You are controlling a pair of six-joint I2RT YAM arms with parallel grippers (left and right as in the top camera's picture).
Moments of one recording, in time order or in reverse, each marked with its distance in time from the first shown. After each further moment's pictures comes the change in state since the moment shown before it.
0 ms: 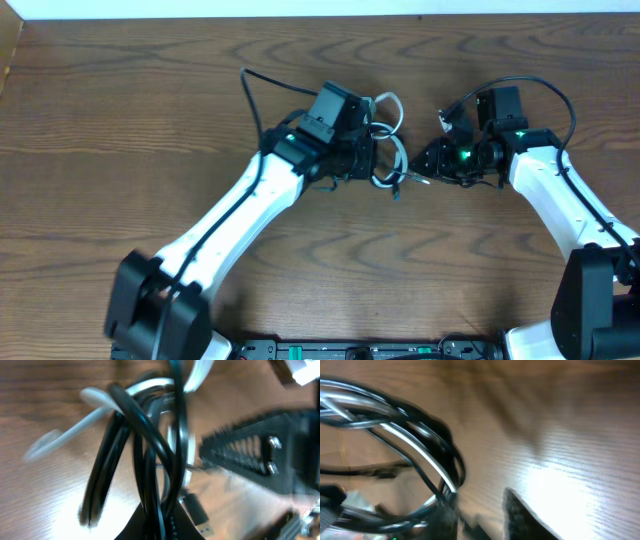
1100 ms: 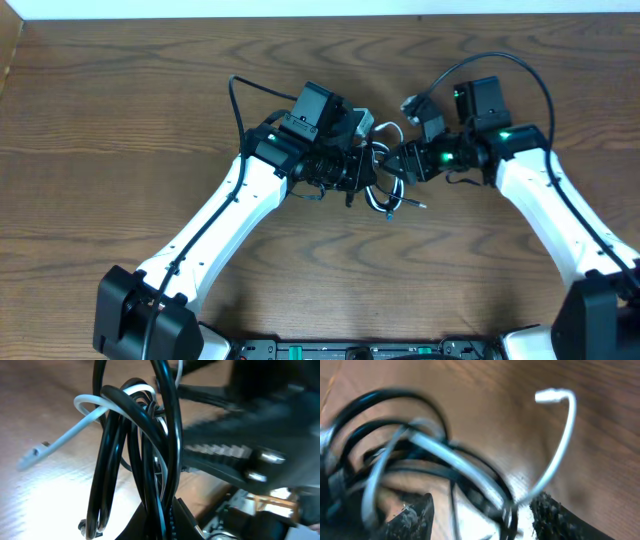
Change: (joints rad) left arm 0.046 -0.041 0.000 -0.120 0.233 0.030; right arm 0.136 -0.053 0.068 0.023 0.004 -0.340
